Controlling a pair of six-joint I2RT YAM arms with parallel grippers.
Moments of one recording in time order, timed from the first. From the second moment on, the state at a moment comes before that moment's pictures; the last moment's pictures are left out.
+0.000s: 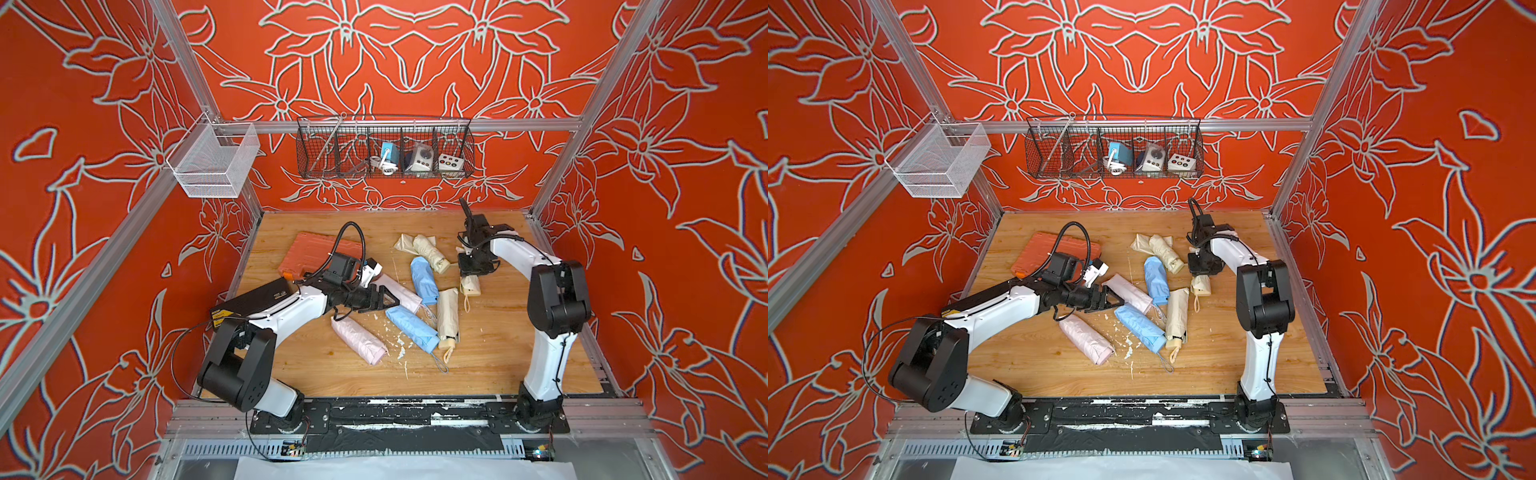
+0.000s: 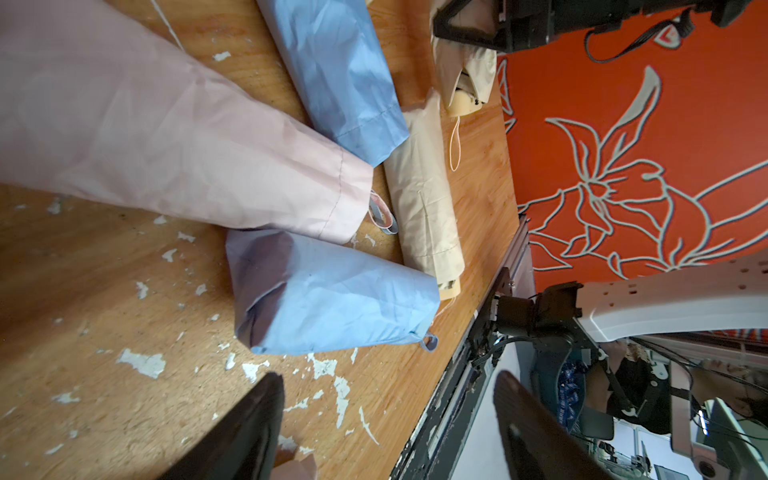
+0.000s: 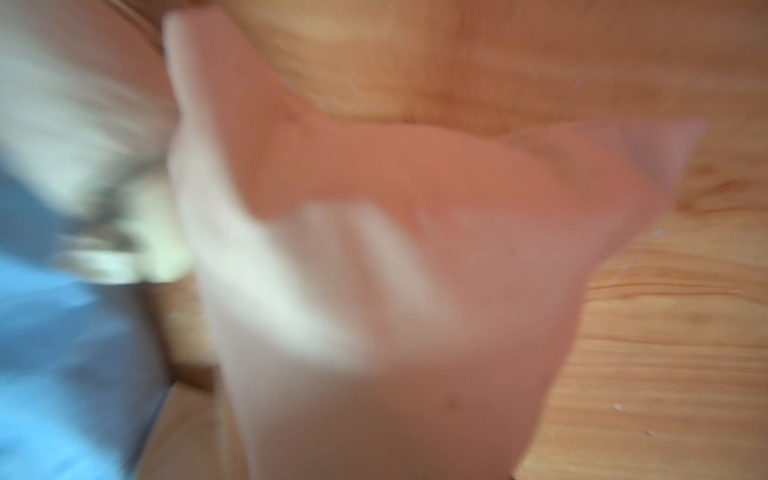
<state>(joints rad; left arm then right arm) -0.35 1.48 0.88 -0.28 0.81 -0.45 0.24 1.93 1.55 -0.92 -0.04 0.09</state>
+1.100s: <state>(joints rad) -0.31 1.53 0.98 -0.16 0.96 -0.58 0.27 1.75 1.34 -1.02 -0.14 0.08</state>
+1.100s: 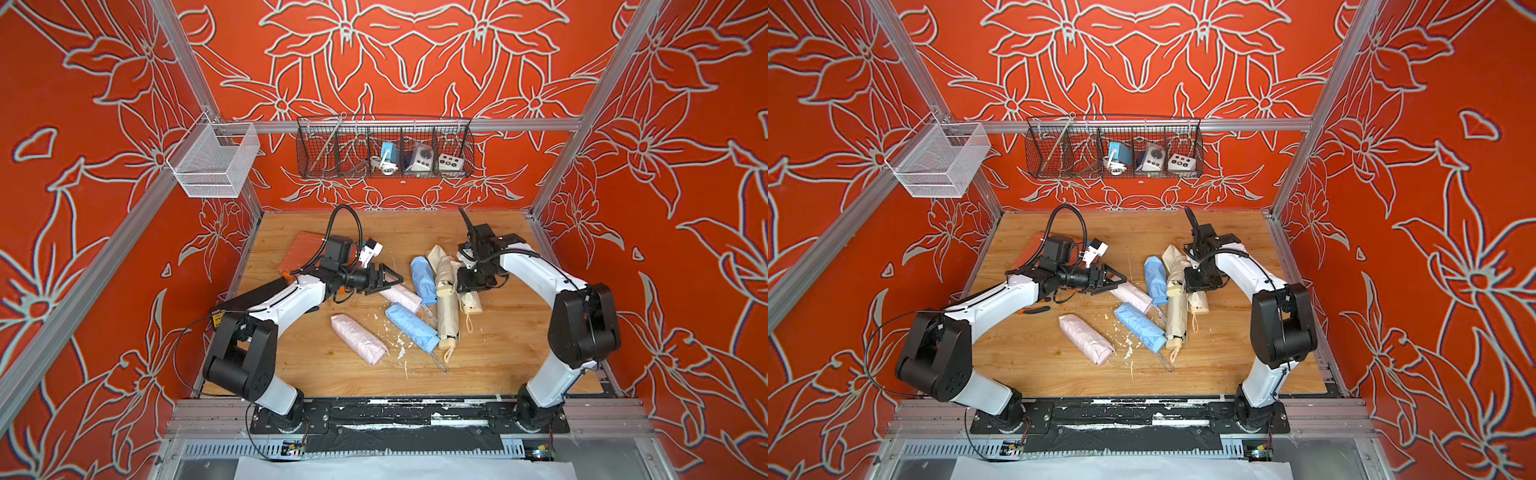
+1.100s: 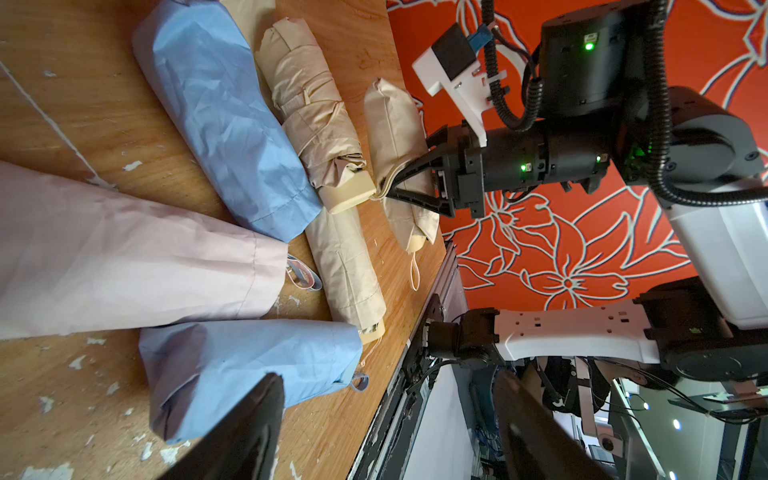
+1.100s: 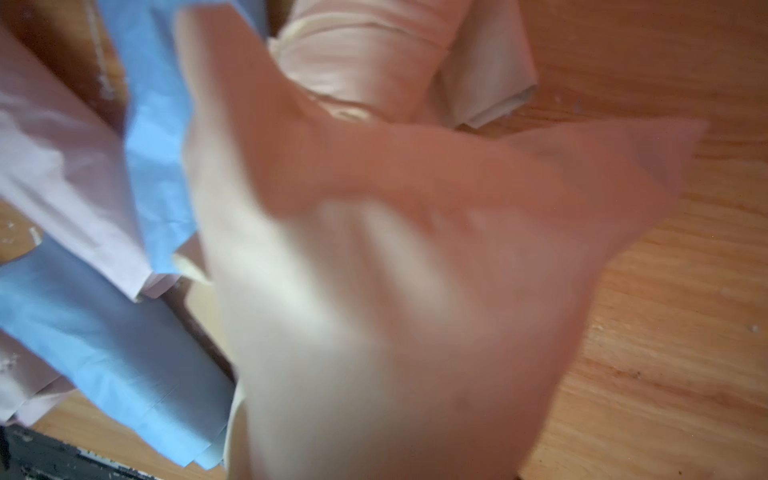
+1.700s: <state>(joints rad) -0.31 1.55 0.94 -0.18 0.95 -0.58 0.17 2.18 1.77 -1.06 0.03 0.08</state>
